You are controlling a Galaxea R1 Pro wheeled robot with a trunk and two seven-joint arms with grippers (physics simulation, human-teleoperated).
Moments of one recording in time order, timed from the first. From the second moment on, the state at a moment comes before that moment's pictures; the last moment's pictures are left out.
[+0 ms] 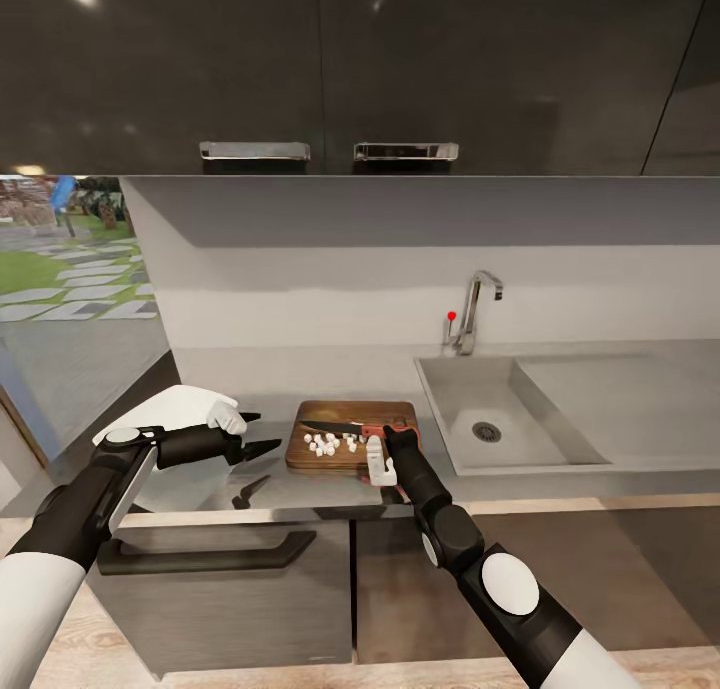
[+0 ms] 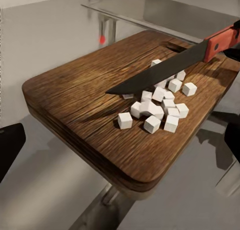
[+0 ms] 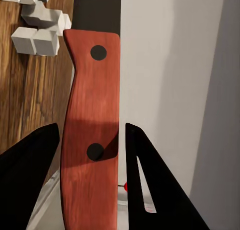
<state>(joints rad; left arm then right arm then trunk) -0.71 0.31 -0.11 -1.05 0.10 0.32 -1.00 -0.53 -0.04 0.60 -1.22 1.41 0.20 0.06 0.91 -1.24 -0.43</state>
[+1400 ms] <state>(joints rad) -0.71 0.31 -0.11 -1.05 0.10 0.33 -1.00 -0.53 -0.04 0.60 -1.23 1.41 0.20 0.06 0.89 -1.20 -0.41</state>
